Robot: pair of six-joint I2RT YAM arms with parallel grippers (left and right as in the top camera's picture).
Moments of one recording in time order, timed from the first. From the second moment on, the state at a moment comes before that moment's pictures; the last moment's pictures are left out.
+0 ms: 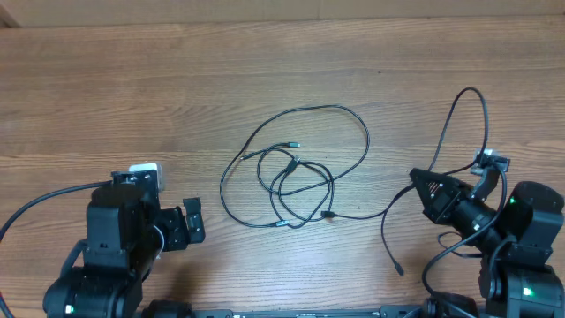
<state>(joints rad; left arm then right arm) -0.11 0.74 1.05 -1.18 -0.02 -0.24 -0.19 0.62 0.73 -0.65 -0.67 0.49</state>
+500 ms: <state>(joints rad) -0.11 0.76 1.05 -1.18 -0.02 -0.24 -0.19 0.62 0.73 -0.03 -0.38 0.43</state>
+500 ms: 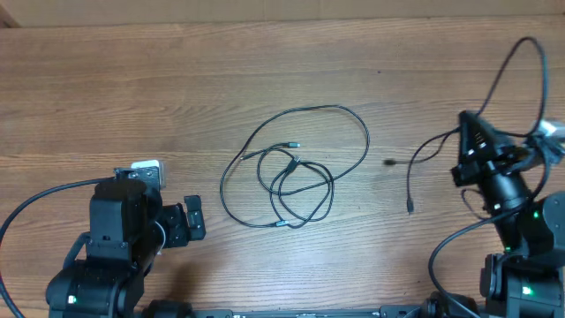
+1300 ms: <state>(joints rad) -0.11 0.76 1.04 -1.18 -0.02 -0.24 -0.45 1.33 0.74 0.49 0.65 -0.11</state>
